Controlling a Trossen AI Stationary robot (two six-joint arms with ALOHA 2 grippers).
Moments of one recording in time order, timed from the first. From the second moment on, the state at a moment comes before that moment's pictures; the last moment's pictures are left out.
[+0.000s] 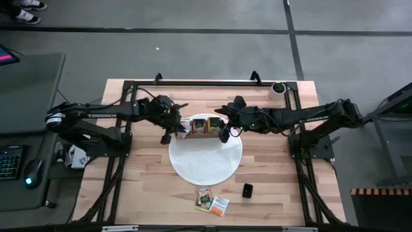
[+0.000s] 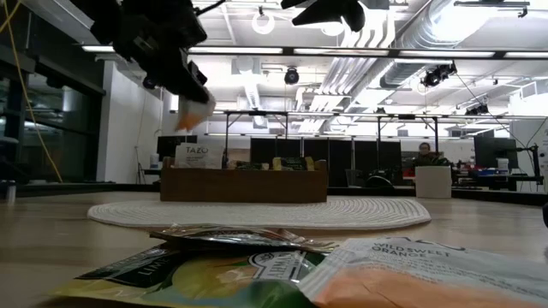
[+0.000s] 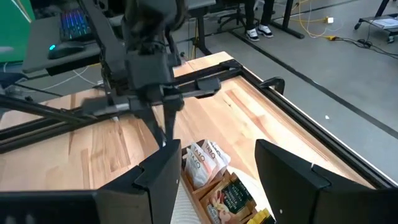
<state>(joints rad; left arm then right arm) 0.26 1.16 0.75 -0.29 0.34 0.27 0.08 1.41 1.20 -0.16 0.45 0.29</state>
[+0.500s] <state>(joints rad) 0.23 1.28 0.75 -0.22 0.21 0.31 0.08 1.41 1.20 -0.18 0.43 0.31</state>
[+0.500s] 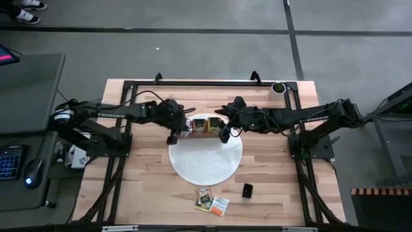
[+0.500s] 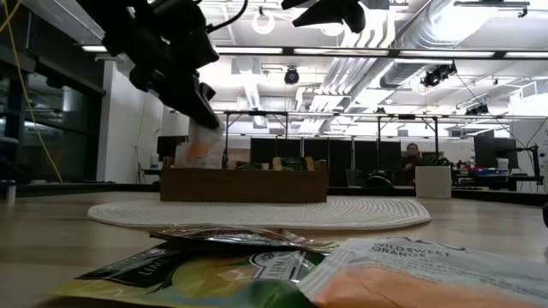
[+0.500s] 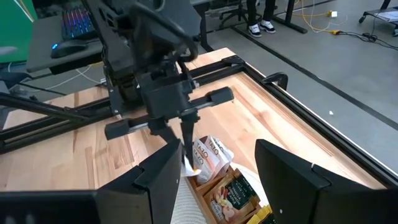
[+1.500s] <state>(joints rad) 0.23 1.34 0.75 -0.23 0.00 0.35 0.08 1.41 1.20 -0.19 0.43 0.31</state>
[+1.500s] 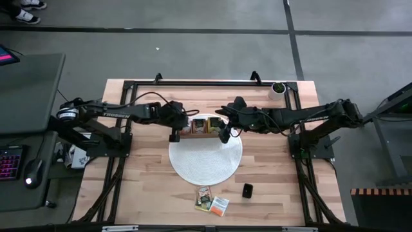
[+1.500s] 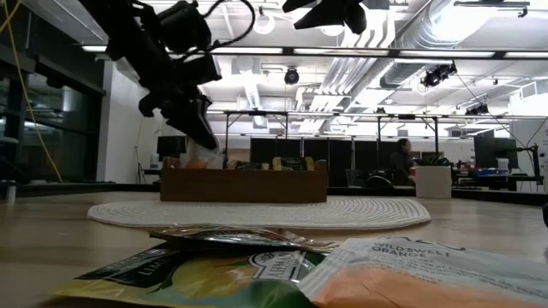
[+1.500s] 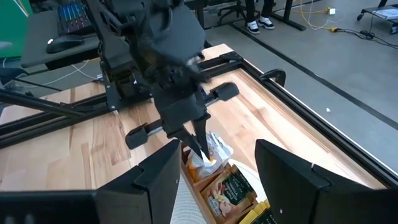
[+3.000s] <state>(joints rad) 0.23 1.13 0.75 -0.36 -0.07 0.27 0.08 1.41 1.20 -0.29 0.36 0.31</state>
